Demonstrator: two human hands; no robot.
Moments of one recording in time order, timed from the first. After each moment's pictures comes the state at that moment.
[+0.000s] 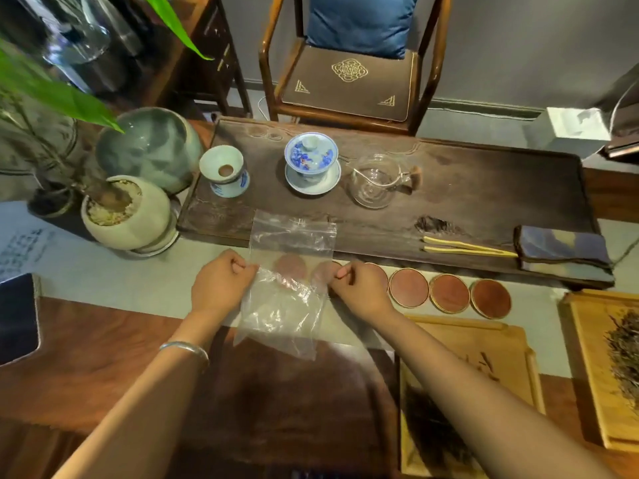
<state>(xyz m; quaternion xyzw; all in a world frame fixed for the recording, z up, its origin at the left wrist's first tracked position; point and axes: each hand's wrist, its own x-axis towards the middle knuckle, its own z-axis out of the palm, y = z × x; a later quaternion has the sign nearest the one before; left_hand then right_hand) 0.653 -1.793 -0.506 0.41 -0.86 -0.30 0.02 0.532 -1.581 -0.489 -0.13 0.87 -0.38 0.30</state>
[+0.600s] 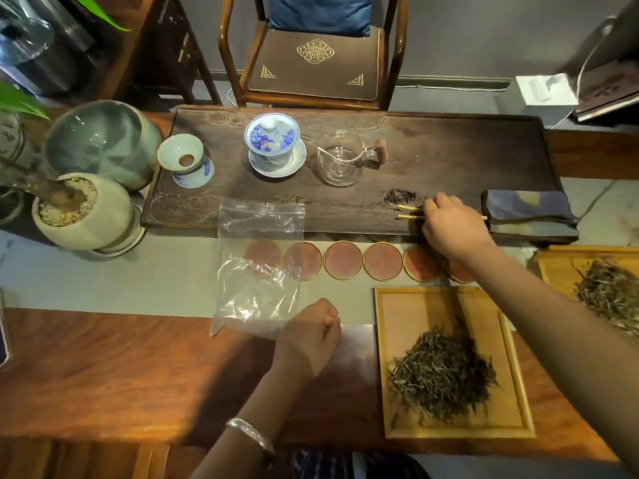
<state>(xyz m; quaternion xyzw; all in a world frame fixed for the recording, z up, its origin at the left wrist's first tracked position) 0.668 -1.611 -0.506 0.19 -0.89 -0.40 -0.05 0.409 -1.447 -0.466 -0.32 0.94 0.08 0.06</state>
